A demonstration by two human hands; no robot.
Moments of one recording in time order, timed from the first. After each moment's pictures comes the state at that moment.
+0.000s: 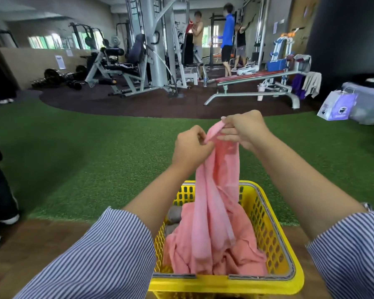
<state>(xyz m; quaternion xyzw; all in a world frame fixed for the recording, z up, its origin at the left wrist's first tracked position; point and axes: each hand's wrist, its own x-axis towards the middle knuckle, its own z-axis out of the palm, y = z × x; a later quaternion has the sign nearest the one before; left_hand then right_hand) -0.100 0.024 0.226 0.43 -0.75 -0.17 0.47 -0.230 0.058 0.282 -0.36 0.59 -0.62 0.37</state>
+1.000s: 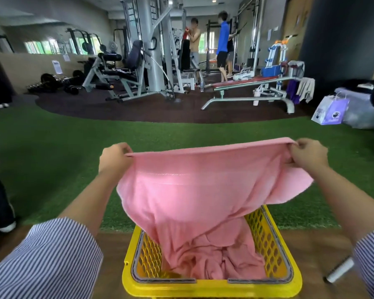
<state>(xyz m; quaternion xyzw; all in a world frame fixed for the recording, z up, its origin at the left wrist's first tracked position) 0.052 -0.026 0.216 0.67 -0.66 -0.09 0.33 -0.358 0.108 0.229 -0.39 0.83 -0.41 -0.01</state>
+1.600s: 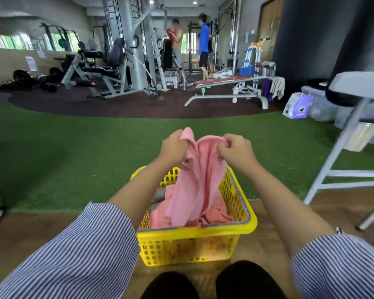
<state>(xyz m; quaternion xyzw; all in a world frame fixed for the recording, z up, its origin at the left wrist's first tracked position) -0.079 0.149 0.226 0.47 -0.71 -0.37 0.38 -0.237 0.212 0.214 -0.55 0.72 -0.42 0.04</state>
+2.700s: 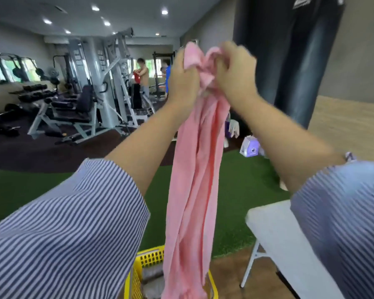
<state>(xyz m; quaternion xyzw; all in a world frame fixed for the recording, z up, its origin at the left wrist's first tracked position) -0.144 0.247 0.962 0.16 -0.63 -0.49 0.58 -0.246 0.282 0.973 -0.51 0.62 -0.53 -0.28</state>
